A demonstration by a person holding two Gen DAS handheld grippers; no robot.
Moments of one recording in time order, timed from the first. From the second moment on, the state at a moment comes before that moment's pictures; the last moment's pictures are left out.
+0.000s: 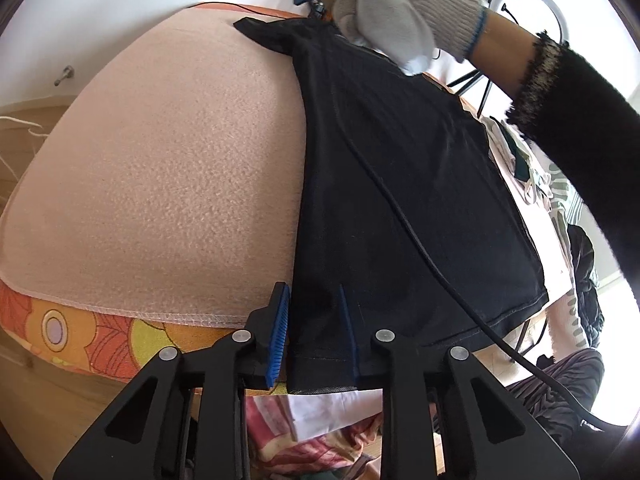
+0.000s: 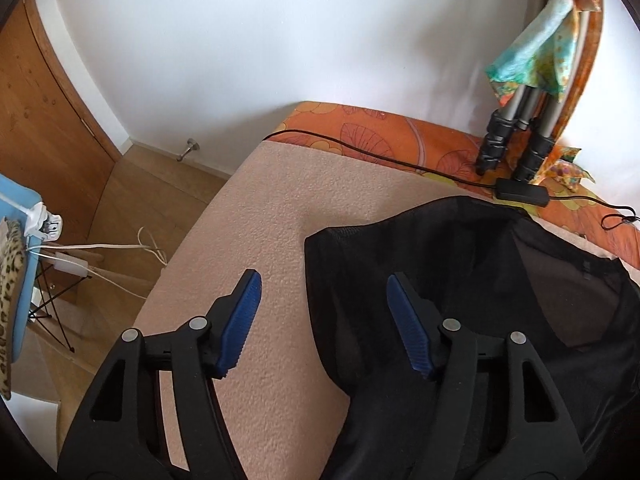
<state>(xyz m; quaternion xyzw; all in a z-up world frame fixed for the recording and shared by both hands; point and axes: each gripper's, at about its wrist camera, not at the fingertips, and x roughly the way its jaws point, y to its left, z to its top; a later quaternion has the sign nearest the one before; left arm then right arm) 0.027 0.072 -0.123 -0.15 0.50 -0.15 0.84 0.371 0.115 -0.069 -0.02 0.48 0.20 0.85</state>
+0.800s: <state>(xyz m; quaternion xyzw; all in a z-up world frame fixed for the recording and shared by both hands) 0.034 0.075 -0.122 -0.19 0.48 -0.19 0.83 0.425 0.148 -0.125 -0.11 0.48 0.16 0.85</state>
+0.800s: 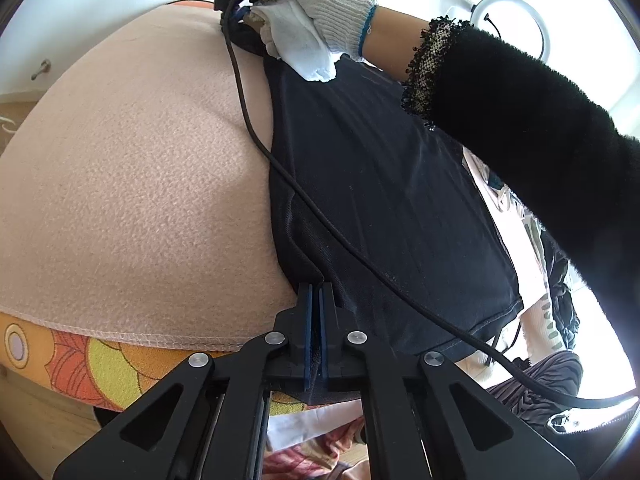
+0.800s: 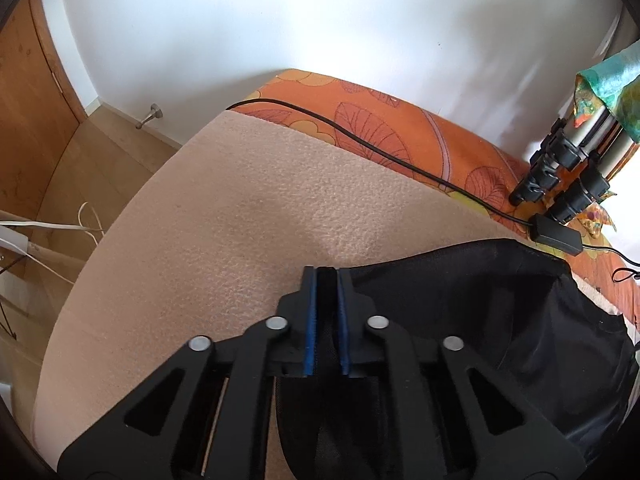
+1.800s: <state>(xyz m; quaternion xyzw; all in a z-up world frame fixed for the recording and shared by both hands) 0.023 0.003 -0.086 -0.11 0.44 -0.28 0.85 0.394 -0.041 -0.035 -0.05 0.43 0.07 0.90</state>
